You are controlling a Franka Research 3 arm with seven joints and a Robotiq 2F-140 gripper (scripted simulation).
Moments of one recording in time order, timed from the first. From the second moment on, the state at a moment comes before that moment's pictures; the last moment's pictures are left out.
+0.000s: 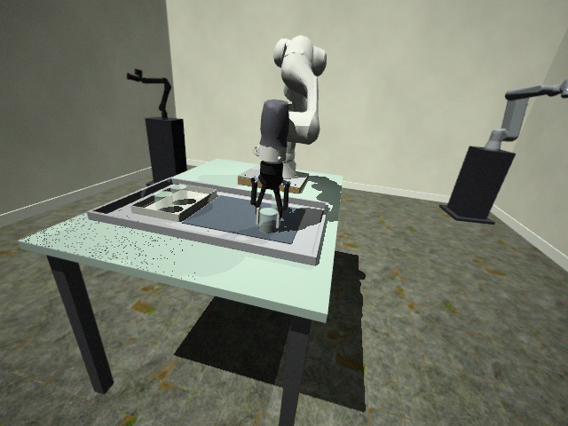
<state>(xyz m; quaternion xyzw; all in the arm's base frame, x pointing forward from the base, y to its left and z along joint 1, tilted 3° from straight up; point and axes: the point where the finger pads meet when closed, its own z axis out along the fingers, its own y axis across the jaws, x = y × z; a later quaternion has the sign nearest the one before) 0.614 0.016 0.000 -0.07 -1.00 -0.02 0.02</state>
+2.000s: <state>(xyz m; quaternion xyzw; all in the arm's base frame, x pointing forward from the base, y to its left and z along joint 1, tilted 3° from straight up) 0.615 0.016 0.000 -0.07 -1.00 -0.02 0.02</state>
